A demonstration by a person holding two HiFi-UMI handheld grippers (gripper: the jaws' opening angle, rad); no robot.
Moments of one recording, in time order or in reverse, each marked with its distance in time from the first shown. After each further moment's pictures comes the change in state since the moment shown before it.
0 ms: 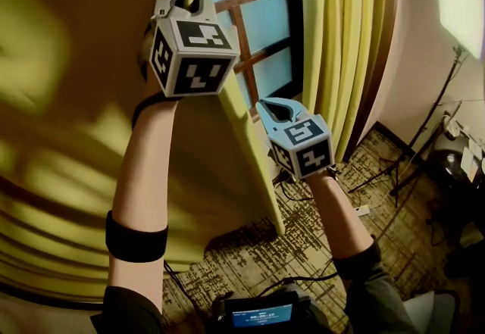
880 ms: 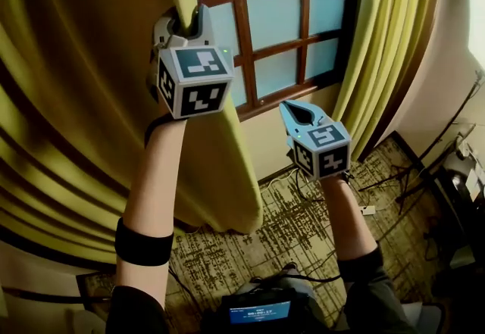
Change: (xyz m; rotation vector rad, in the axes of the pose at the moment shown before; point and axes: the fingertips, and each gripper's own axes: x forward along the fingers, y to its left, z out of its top) left arm -0.179 0.125 -0.148 -0.125 0.122 0.189; right arm 0.008 0.169 -0.030 0.002 0.046 0.087
